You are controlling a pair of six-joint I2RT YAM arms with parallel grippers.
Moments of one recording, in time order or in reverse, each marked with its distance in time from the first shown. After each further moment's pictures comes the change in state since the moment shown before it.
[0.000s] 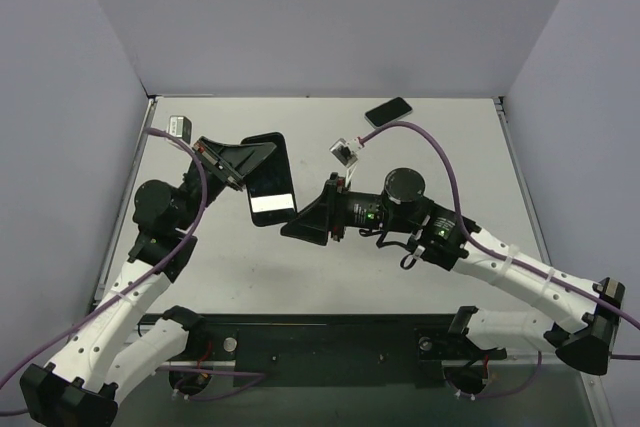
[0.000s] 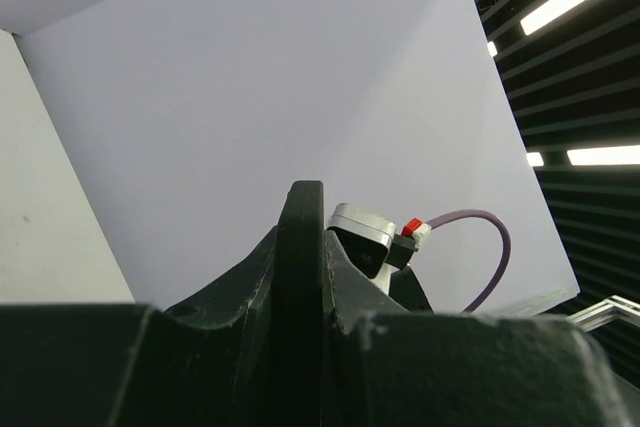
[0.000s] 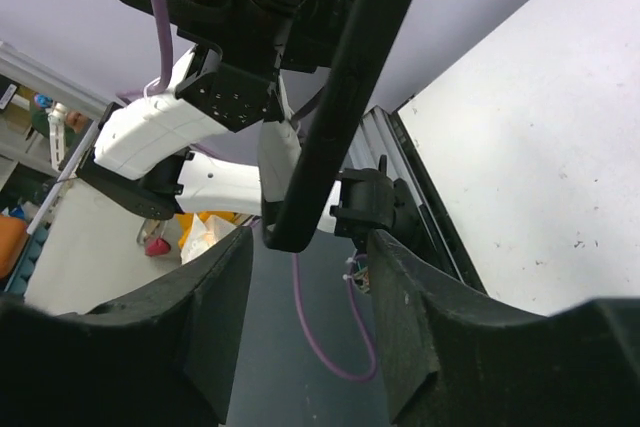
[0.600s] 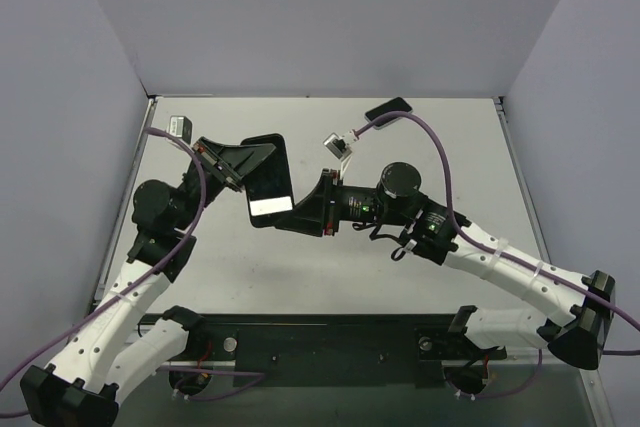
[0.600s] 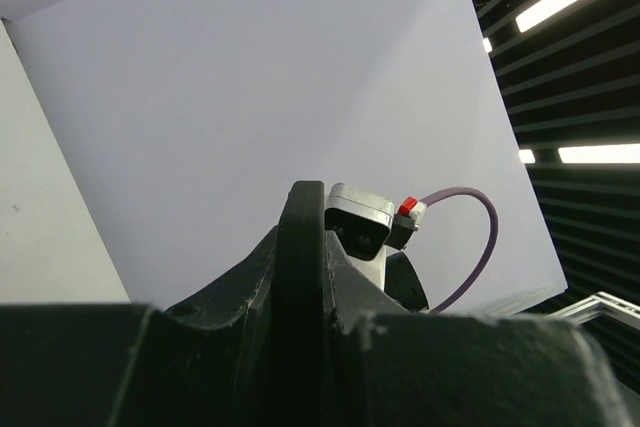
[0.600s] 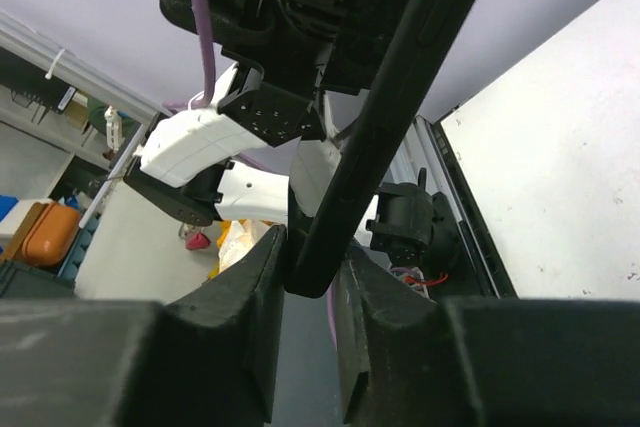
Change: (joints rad) left arm 0.006 -0.004 0.000 -0.001 0.029 -0.019; right arm -0.024 0.062 0.010 0.114 -0.081 0.078
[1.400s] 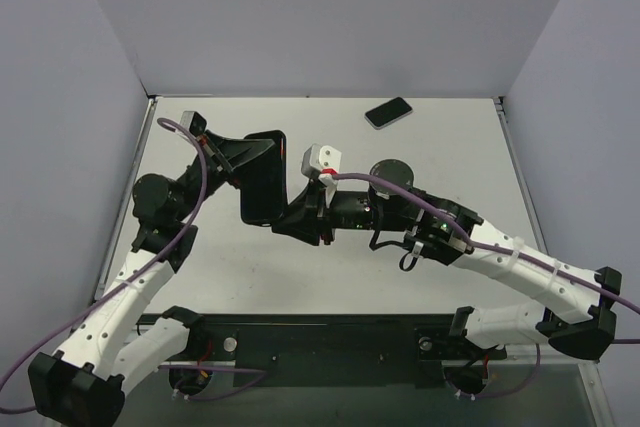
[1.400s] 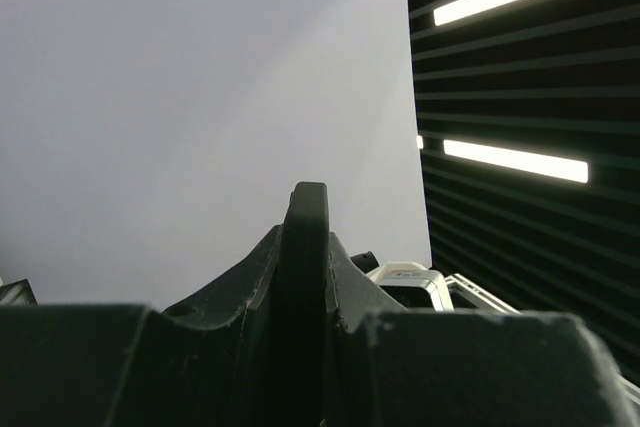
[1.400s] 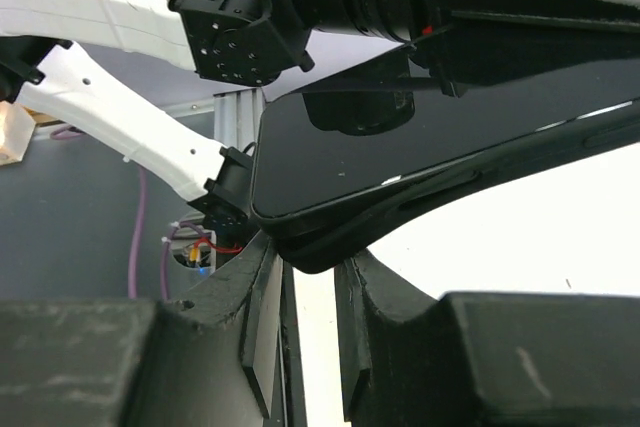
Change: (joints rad) left arm 0.042 0.064 0.007 0.124 0.164 -0.378; right arm 0.137 0.032 0.247 -0.359 0.148 -0.789
